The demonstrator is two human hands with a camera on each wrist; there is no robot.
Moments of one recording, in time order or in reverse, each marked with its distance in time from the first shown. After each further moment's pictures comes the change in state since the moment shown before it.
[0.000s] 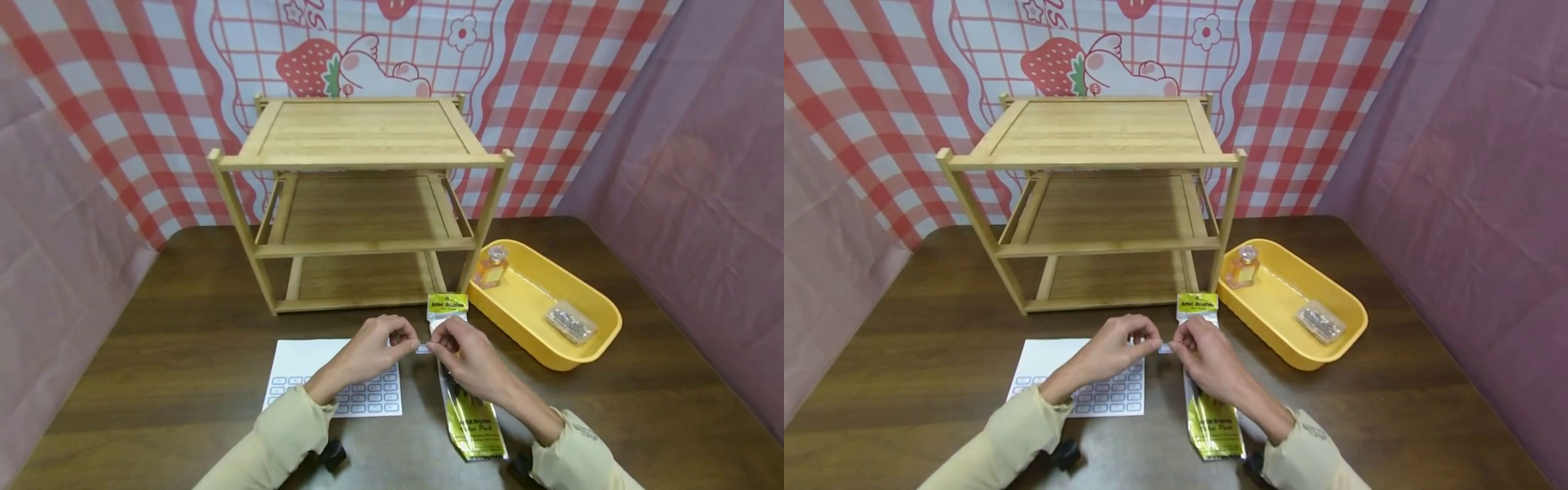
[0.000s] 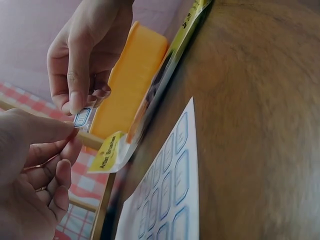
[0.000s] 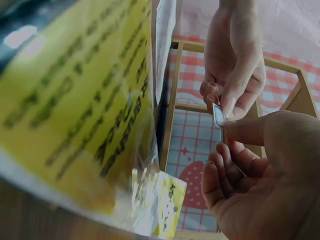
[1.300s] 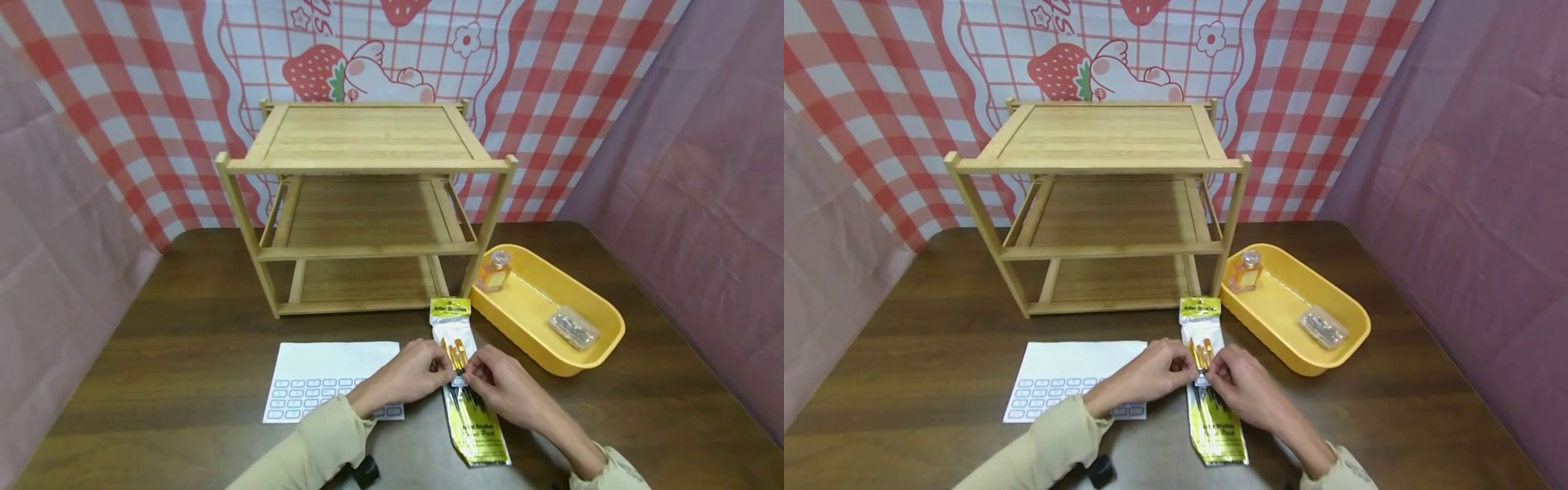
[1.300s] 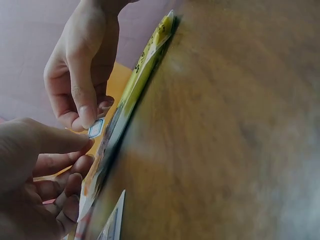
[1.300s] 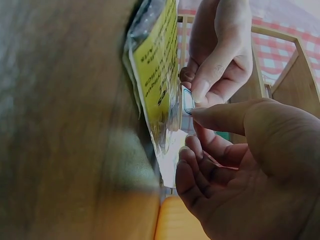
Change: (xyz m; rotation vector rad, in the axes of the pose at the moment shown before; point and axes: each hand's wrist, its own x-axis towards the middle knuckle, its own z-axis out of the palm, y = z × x) left_hand 0.016 0.010 0.051 0.074 -0.162 -0.028; right_hand -0.039 0.023 -0.026 -0.065 -0.142 0.128
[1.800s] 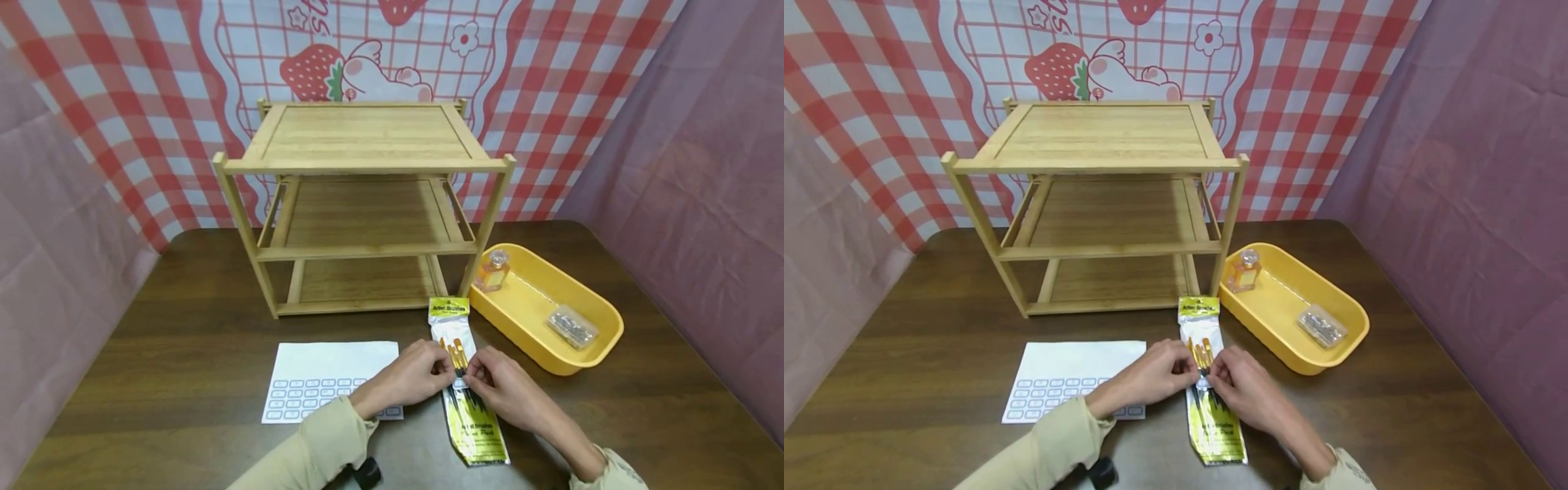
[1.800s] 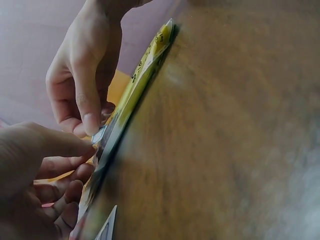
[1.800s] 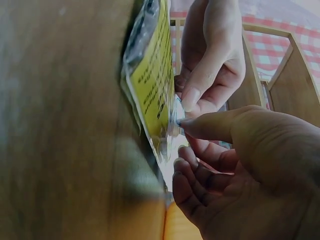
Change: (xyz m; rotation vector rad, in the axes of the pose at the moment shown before) left_hand 0.003 0.000 0.007 0.065 -0.011 0.002; right_hand -0.003 0.005 0.001 -0.033 -0.004 -0.007
